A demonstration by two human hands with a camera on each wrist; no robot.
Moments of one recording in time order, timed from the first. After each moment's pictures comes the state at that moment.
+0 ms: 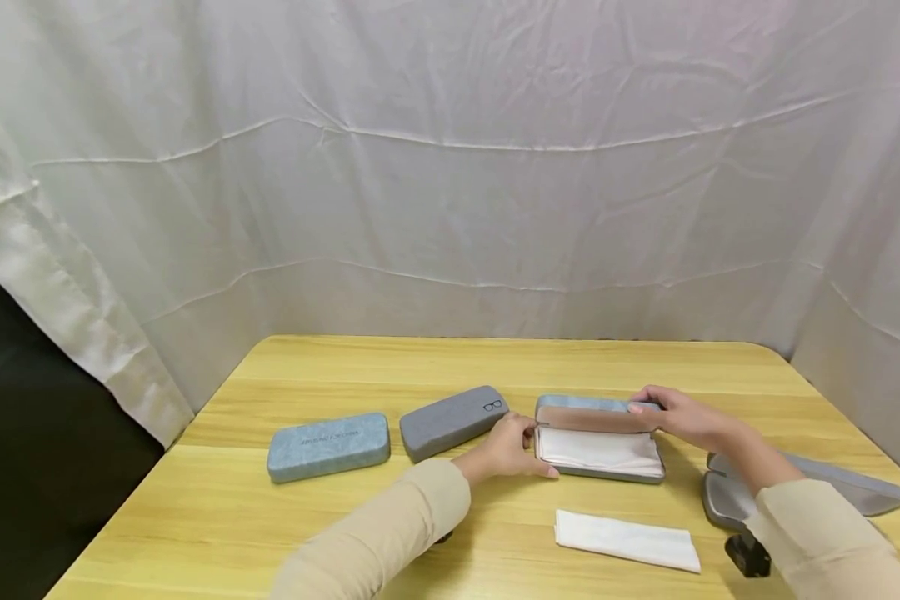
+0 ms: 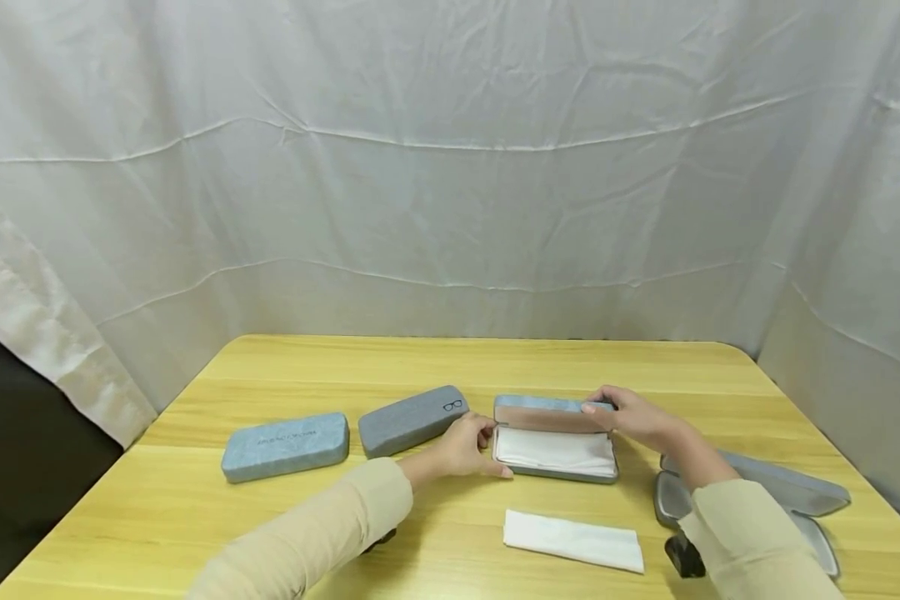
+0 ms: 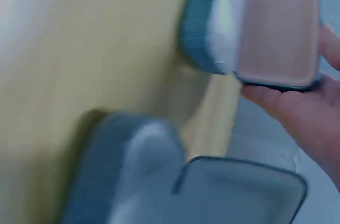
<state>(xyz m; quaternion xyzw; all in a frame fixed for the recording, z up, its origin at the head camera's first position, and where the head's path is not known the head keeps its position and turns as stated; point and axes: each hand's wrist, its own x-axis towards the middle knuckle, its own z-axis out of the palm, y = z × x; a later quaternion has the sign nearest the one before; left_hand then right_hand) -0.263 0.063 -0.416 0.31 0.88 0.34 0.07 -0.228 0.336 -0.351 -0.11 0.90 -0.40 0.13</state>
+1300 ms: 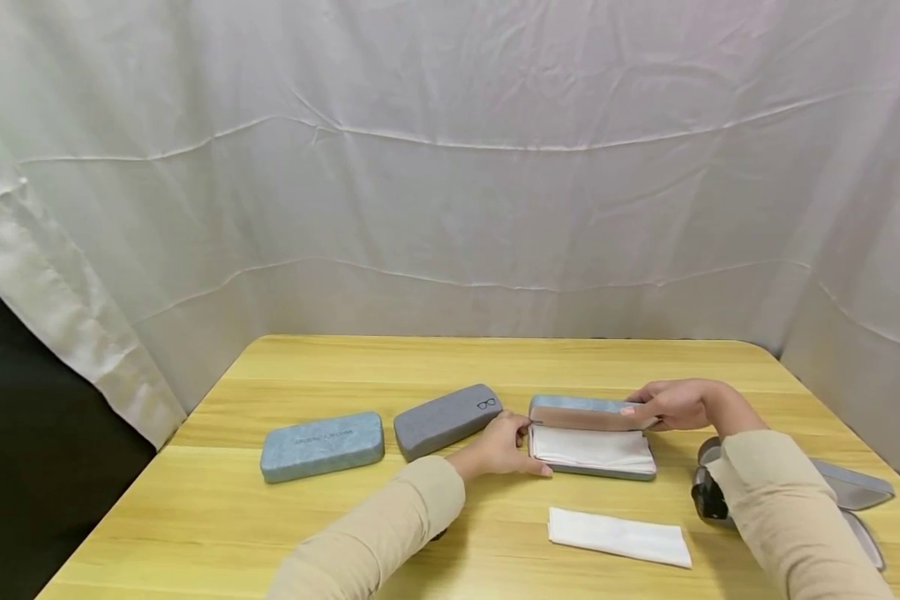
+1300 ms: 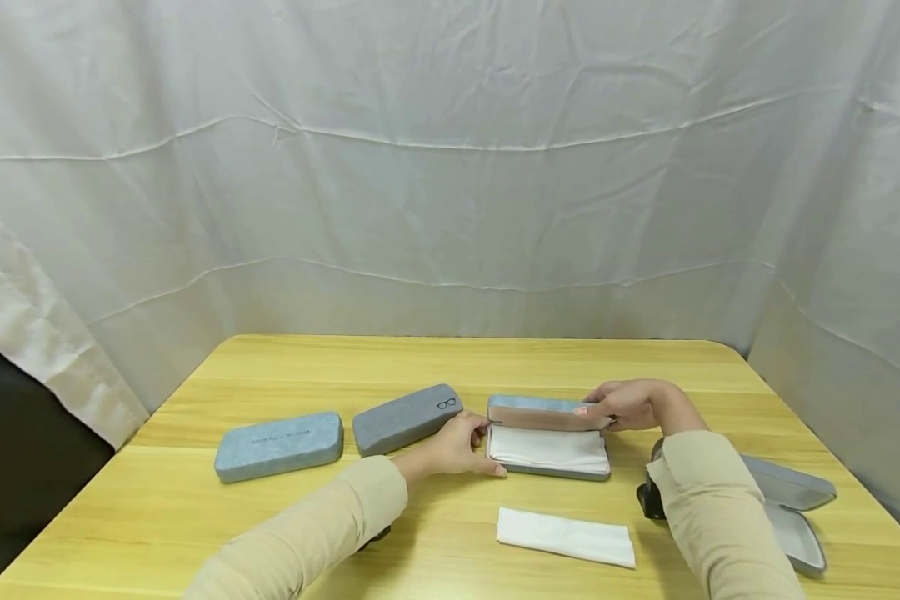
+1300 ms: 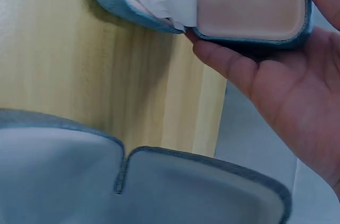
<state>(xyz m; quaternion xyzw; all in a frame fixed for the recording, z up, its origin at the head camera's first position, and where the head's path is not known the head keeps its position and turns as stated) -0.262 0.061 -0.414 0.31 0.88 0.34 0.10 -0.255 0.343 -0.334 -0.05 0.82 -0.44 0.37</state>
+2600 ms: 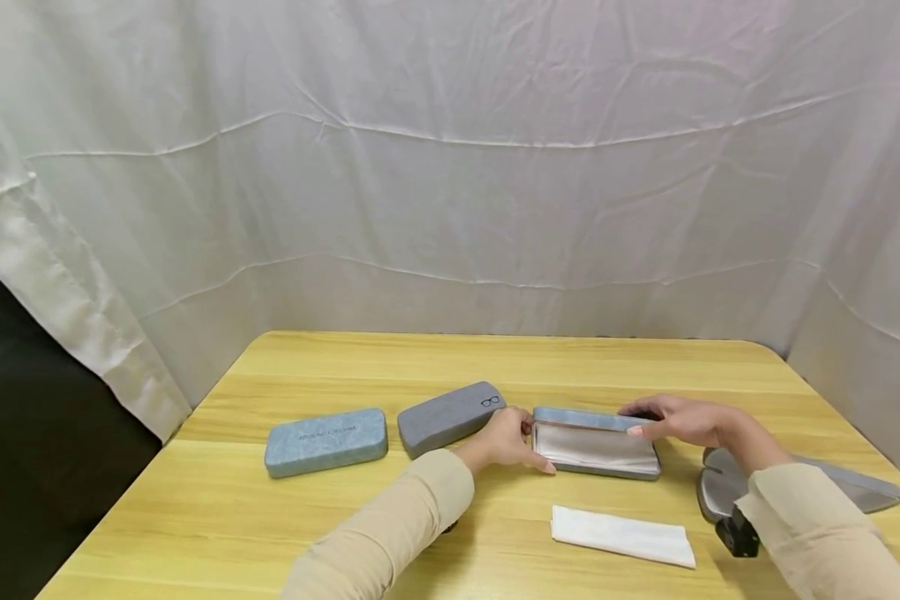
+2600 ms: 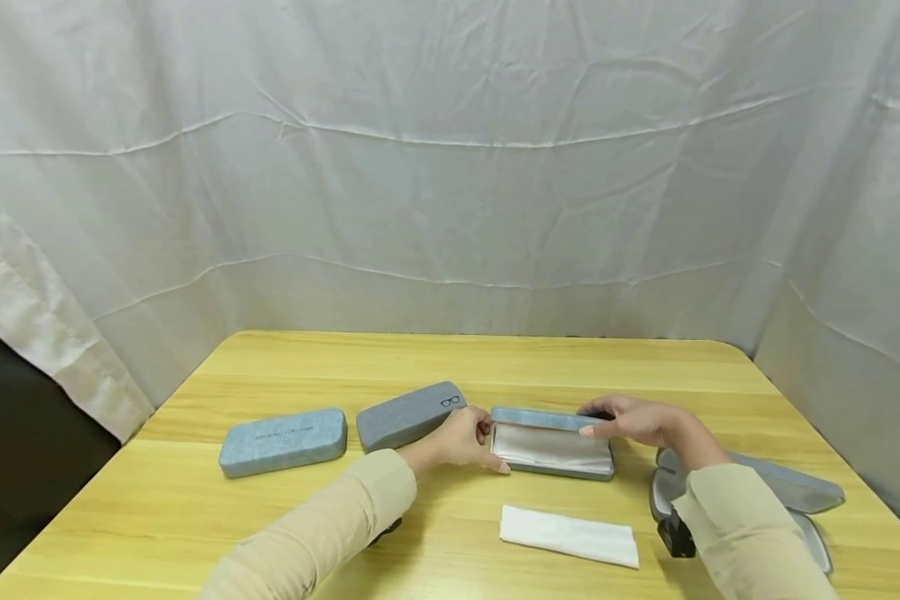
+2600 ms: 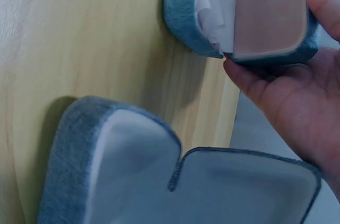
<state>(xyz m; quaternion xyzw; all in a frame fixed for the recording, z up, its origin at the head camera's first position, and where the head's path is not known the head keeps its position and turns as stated) -0.265 0.066 -0.407 0.28 0.88 0.37 0.13 -0.234 0.350 -0.350 -0.14 0.86 -0.41 0.28</state>
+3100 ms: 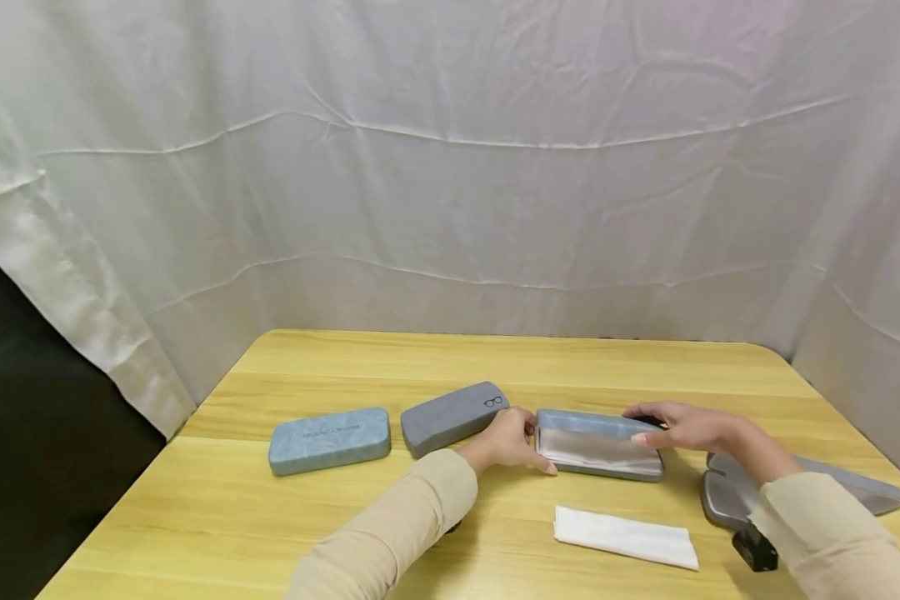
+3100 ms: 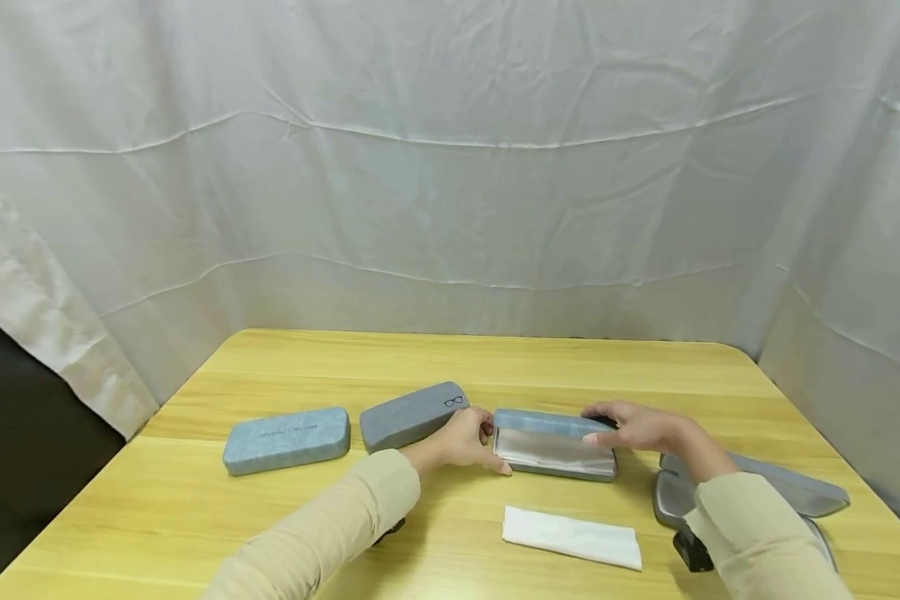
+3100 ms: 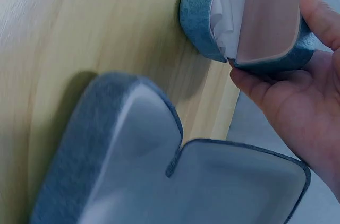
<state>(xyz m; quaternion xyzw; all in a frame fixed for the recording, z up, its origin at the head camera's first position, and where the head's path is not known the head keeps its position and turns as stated) -0.264 0.066 -0.404 0.28 0.88 0.35 0.13 -0.225 0.347 -0.347 -0.20 0.90 -0.32 0.23</state>
